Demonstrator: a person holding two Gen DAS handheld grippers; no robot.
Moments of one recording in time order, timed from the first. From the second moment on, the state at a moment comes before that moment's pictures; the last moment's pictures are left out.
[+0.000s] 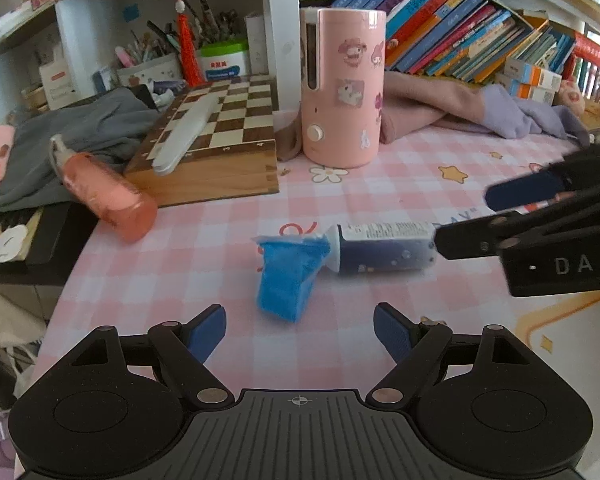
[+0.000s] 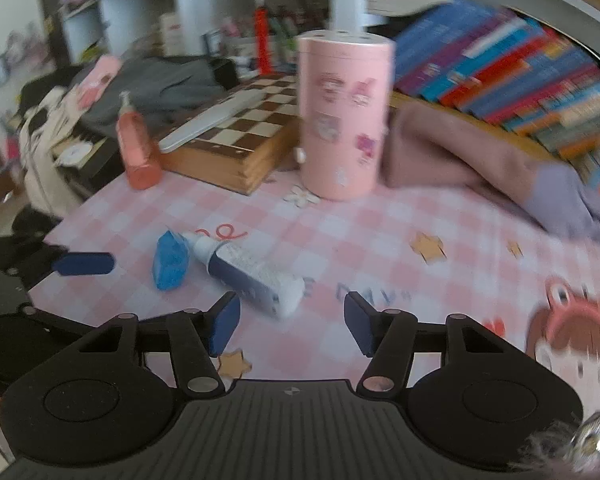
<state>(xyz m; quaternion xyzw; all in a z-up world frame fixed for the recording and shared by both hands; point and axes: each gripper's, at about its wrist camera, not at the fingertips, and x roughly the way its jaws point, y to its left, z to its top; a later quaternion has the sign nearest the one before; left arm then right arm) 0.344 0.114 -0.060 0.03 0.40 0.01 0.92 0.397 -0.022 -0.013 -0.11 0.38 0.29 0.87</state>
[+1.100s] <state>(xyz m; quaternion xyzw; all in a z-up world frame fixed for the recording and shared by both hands) 0.305 0.136 -0.046 -0.04 0.37 0.03 0.93 0.456 0.037 -0.055 -0.20 0.41 0.42 0.79</state>
